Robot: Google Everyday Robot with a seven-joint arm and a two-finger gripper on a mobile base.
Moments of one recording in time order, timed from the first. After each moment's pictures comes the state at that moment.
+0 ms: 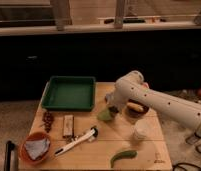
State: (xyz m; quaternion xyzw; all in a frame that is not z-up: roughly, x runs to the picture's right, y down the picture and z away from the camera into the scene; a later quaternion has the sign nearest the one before) arm 0.073 0.116 0.804 -0.16 -0.25 -0.52 0.80
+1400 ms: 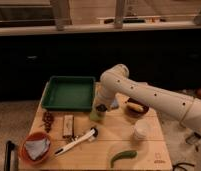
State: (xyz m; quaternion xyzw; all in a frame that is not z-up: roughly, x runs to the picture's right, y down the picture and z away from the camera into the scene) arm 0.003 0.101 0.774 -0.15 -0.30 -0.59 0.73
